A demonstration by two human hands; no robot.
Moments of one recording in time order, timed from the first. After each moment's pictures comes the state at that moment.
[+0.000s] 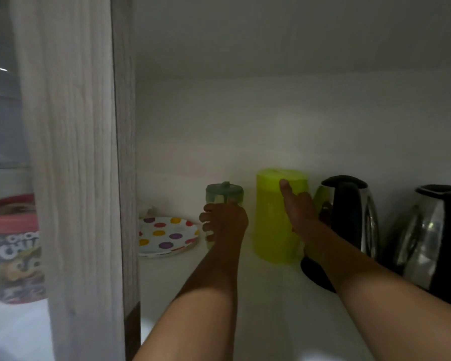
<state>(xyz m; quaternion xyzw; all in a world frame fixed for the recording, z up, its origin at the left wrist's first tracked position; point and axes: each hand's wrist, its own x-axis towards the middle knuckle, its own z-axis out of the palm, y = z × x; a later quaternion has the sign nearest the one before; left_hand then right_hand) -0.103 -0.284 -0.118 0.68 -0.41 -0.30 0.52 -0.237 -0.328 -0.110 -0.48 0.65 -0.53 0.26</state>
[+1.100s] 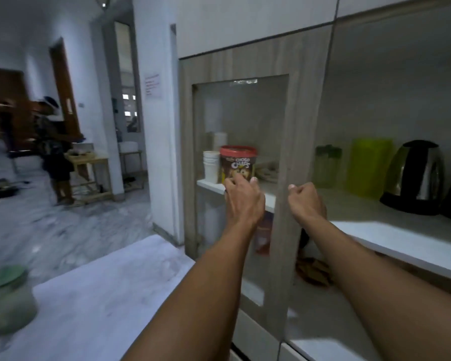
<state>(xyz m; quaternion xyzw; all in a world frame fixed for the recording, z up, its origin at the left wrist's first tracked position) 0.079 0.203 -0.143 0.70 -0.44 -0.03 0.56 -0.024 0.135 -0.151 -0.62 0.61 -0.43 0.22</state>
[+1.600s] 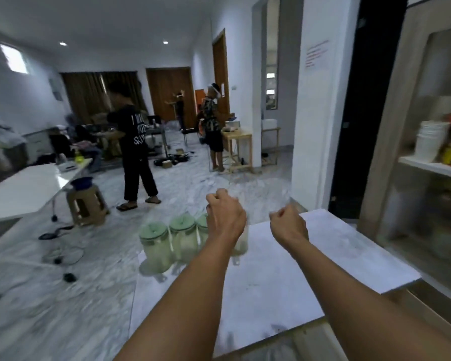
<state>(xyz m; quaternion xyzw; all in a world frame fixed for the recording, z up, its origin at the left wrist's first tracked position) 0.457 0.570 -0.226 0.88 -0.20 0.08 0.41 0.386 0.462 -0.256 -0.78 0.41 -0.23 0.41</state>
